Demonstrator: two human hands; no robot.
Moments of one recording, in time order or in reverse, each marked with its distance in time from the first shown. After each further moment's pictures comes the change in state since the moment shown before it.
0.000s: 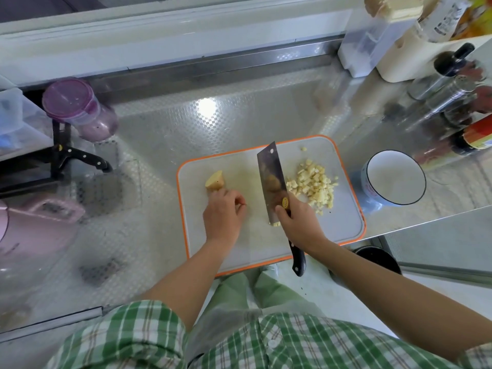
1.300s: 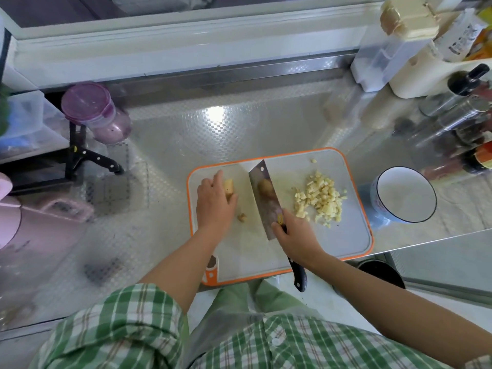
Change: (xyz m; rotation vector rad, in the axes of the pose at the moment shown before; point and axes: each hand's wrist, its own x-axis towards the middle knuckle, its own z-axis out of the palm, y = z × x) left_hand 0.038 -0.019 -0.023 -0.021 -0.065 -0.180; right_hand 0.003 -0.006 0.014 -0.096 -0.121 -0.076
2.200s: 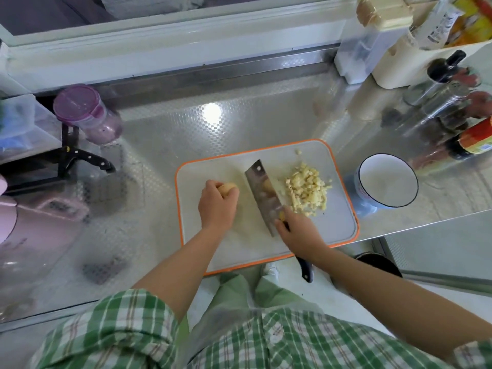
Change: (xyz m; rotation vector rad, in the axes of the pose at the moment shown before) left_hand -0.029 0.036 0.012 -0.307 0.066 -0.226; right_hand -0.015 0.036 -0.013 -0.110 -0.005 -0.053
